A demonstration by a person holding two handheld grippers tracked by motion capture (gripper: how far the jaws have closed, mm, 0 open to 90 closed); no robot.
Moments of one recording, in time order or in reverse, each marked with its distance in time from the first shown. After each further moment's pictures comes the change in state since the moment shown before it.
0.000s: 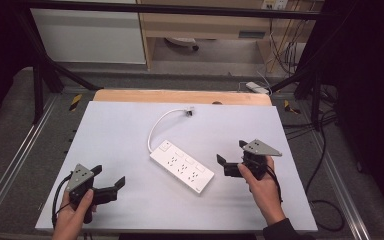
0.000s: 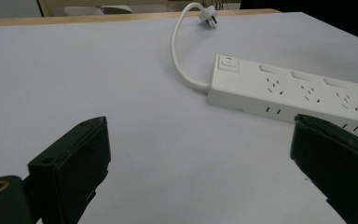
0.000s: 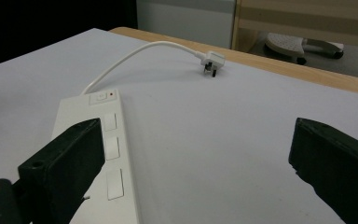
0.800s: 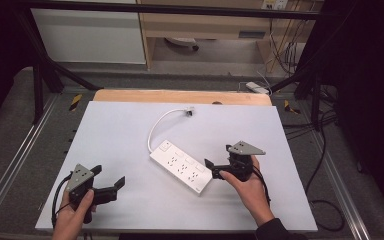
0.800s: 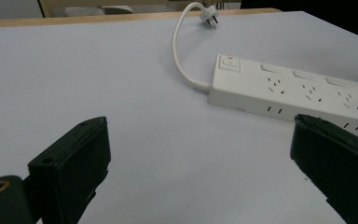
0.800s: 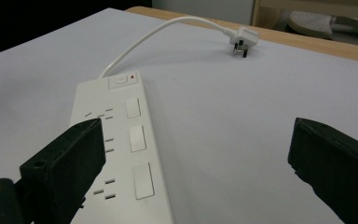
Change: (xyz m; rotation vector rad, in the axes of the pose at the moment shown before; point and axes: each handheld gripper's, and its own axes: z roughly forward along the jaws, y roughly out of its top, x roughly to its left) left arm 0.000 0.000 -0.001 -0.002 0.002 0.006; right arm 0.019 -0.008 0.028 0.073 0.061 0.018
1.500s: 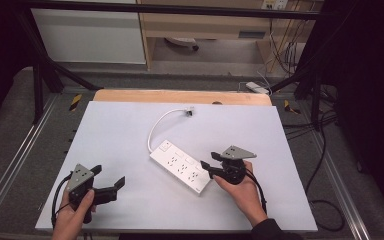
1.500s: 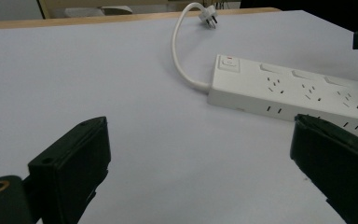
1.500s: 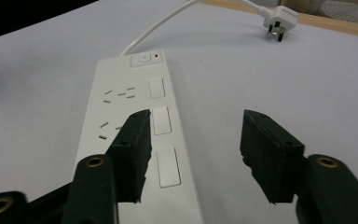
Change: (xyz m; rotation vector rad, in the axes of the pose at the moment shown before) left arm 0.000 0.001 0.000 0.004 0.002 0.005; right arm 0.010 -0.014 0.016 0.041 0.079 -0.039
